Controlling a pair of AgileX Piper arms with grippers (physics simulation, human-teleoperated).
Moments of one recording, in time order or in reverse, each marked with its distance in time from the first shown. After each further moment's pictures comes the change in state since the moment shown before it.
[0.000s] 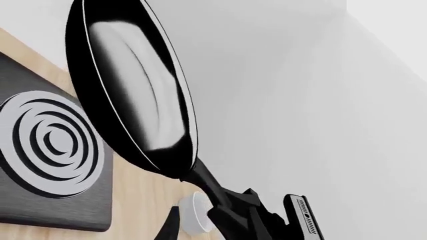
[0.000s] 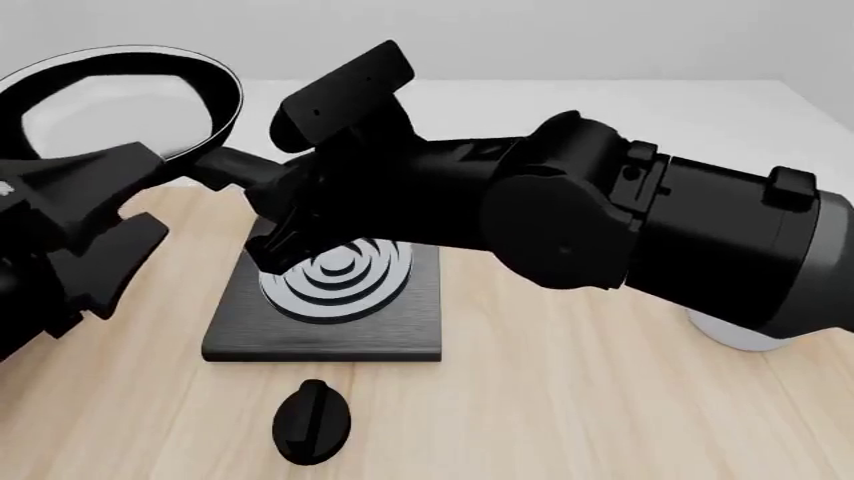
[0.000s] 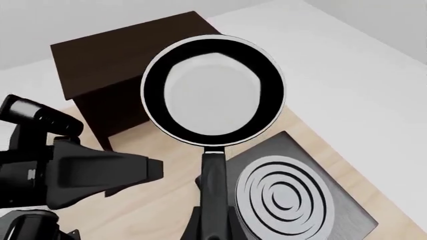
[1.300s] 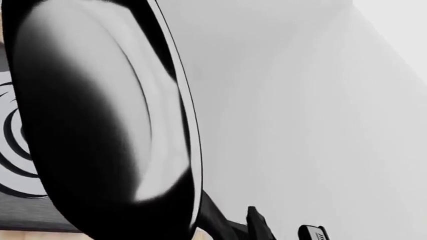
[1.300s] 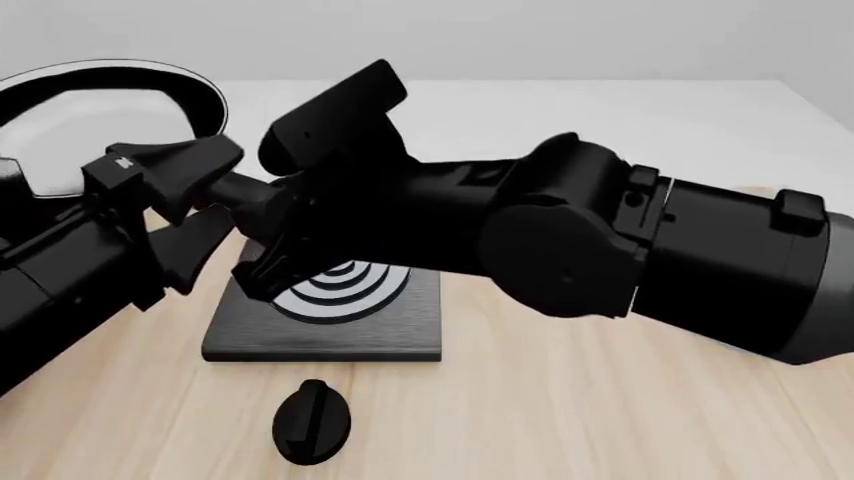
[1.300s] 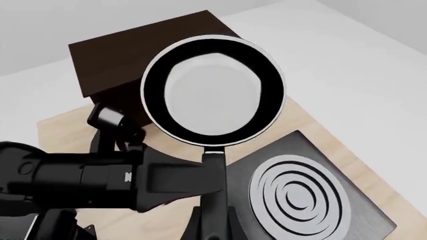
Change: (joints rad) left arm -0.047 0.213 -0.008 -0.174 -0.063; right arm 0.039 -0.017 0.039 -0.025 0.027
